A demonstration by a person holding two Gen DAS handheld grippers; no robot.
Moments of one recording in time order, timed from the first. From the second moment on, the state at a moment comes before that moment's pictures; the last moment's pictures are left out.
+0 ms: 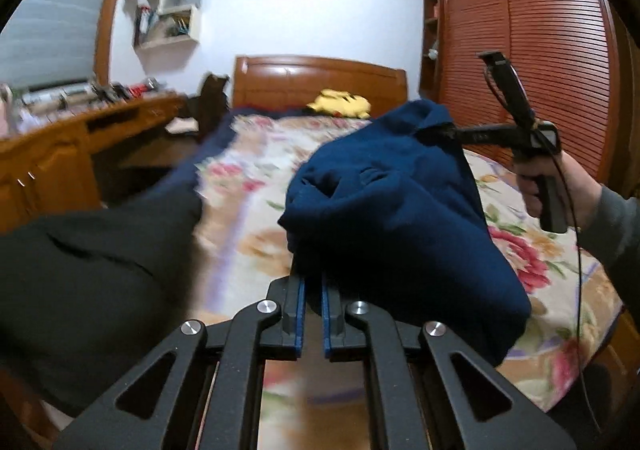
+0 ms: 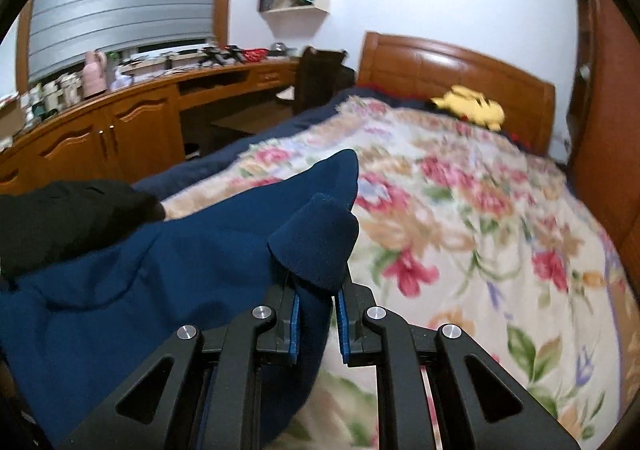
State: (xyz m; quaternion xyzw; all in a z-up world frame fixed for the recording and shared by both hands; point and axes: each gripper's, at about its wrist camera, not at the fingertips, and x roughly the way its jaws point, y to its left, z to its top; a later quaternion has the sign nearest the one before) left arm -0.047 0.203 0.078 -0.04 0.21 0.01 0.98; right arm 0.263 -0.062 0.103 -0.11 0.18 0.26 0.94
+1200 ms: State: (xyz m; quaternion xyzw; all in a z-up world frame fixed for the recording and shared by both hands) left arm -0.132 0.446 0.047 -0.05 0.25 0.29 0.92; right arm 0.242 0.210 0.090 -0.18 0.10 0.39 0.90
